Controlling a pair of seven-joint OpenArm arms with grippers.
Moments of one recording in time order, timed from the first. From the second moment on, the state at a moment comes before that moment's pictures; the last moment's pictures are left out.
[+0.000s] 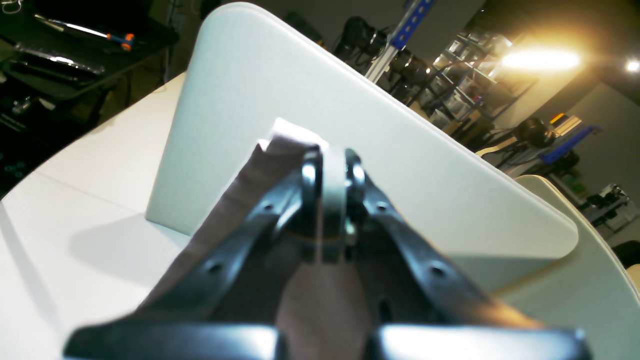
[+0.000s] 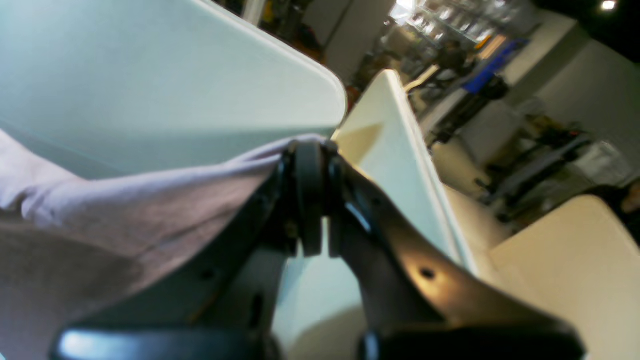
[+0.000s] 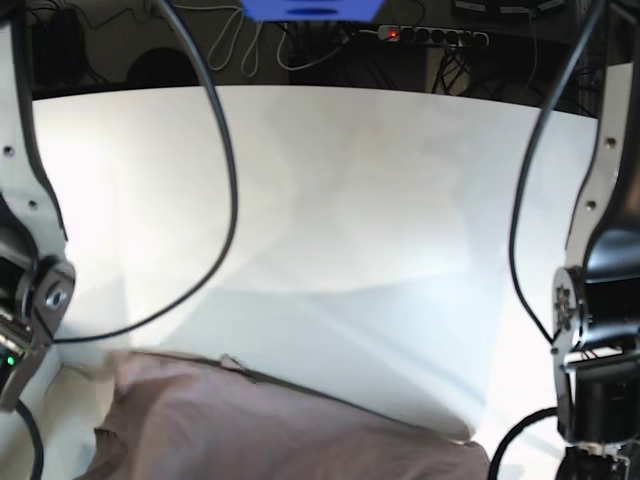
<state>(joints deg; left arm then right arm) -68.3 -11.1 3.3 44.7 -40.6 5.2 17.2 61.8 14.8 17.0 72.1 -18.2 38.9 -29.7</state>
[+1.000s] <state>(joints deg) 5.4 -14.5 -18.4 83.5 -51.1 5.4 23.7 -19.5 -9.6 39.1 115.0 -18.1 40.1 -18.5</state>
